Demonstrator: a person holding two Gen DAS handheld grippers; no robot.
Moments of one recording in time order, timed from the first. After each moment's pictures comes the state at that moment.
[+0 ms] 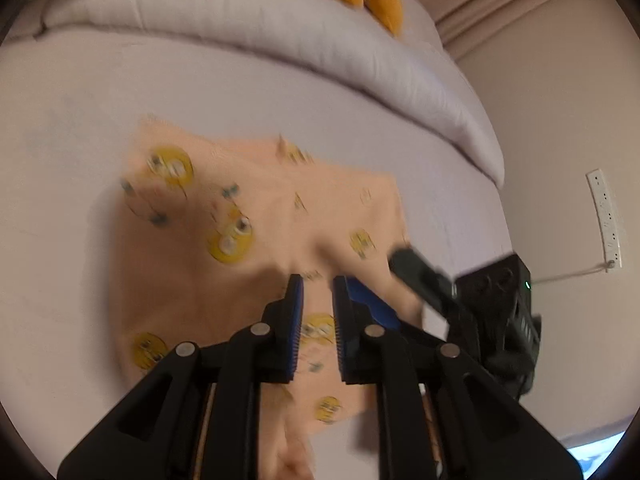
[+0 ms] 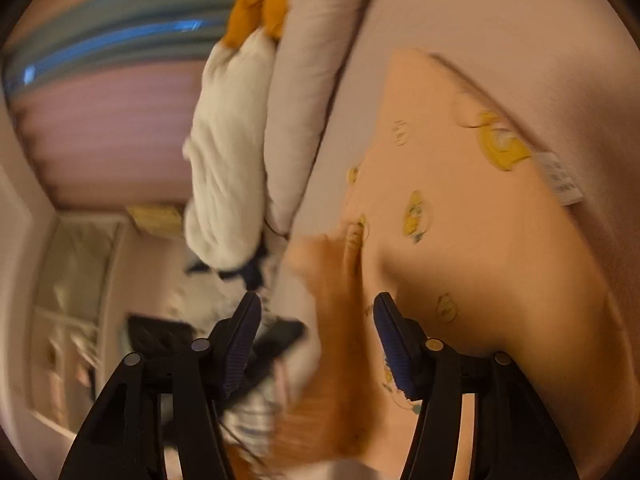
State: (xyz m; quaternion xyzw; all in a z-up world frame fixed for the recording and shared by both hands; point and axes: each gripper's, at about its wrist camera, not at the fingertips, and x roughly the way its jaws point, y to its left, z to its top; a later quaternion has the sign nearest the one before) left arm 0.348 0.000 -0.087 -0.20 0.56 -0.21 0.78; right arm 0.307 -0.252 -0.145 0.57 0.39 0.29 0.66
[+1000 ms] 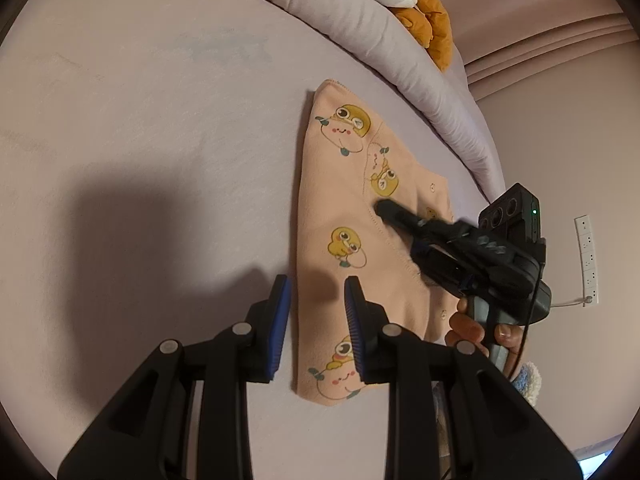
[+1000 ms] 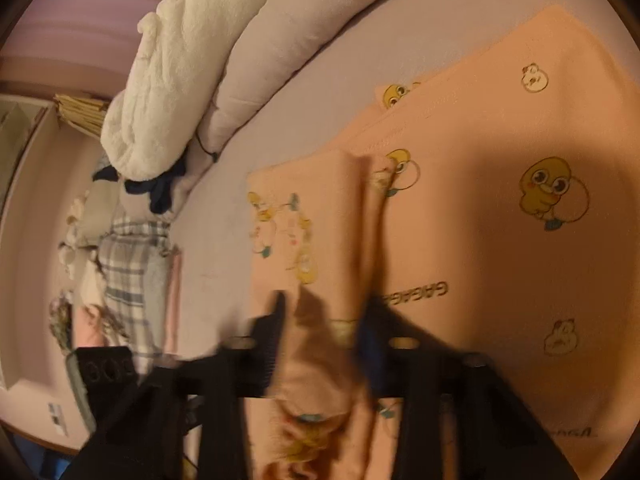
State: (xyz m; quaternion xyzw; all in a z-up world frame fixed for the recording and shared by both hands) left arm 0.270 0.127 -0.111 -0.29 0.54 -0.17 0.77; right arm 0.343 -0.162 -0.123 0.31 0.51 0.26 0.76
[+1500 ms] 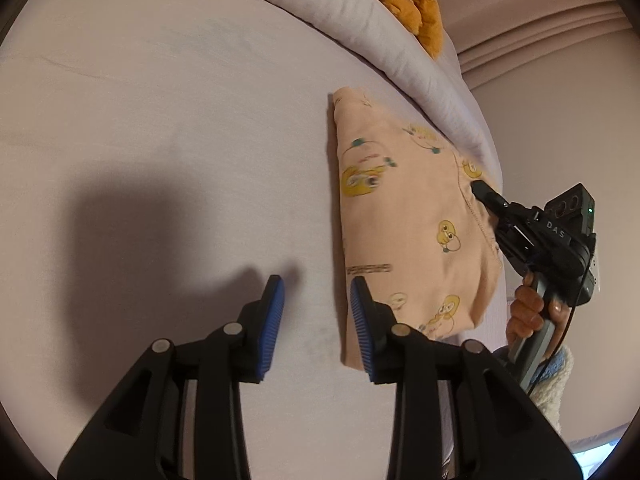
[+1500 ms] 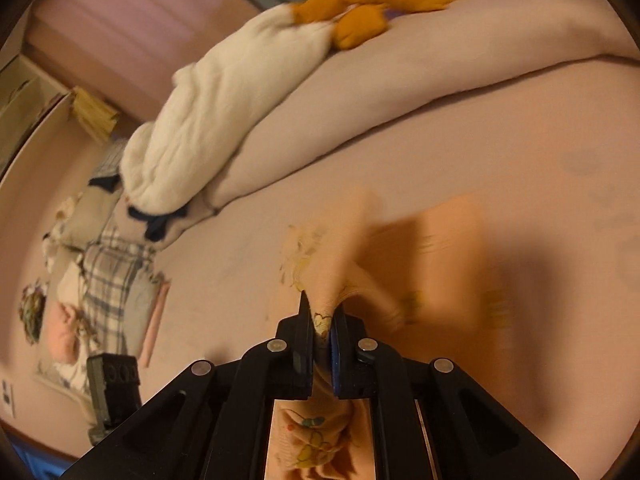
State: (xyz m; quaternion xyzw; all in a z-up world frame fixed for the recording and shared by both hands) left arm 0.271 0.103 -0.115 -0.28 0.54 -0.20 0.77; right arm 0.333 -0.255 -0.051 0.26 0.43 0.20 0.84
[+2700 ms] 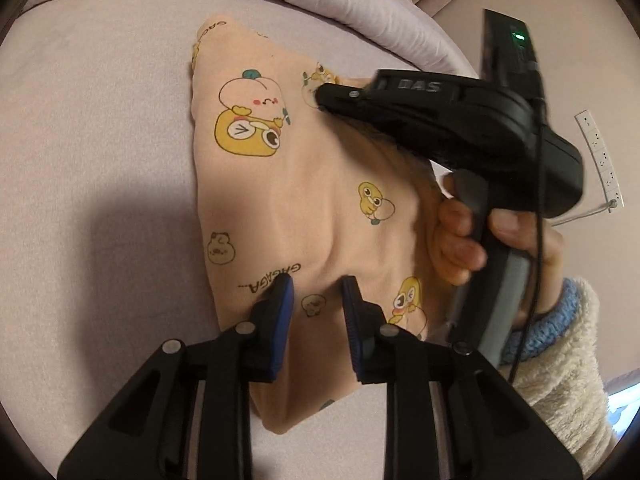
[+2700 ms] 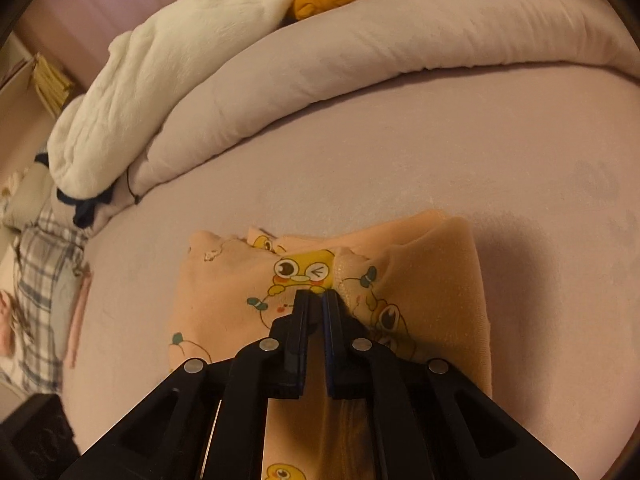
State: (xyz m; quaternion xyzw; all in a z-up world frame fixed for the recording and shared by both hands) left arm 0.295 -0.018 -0.135 -0.15 0.56 -0.26 0.77; right arm 0.383 -0.216 -0.096 0.19 0.45 0.15 0.86
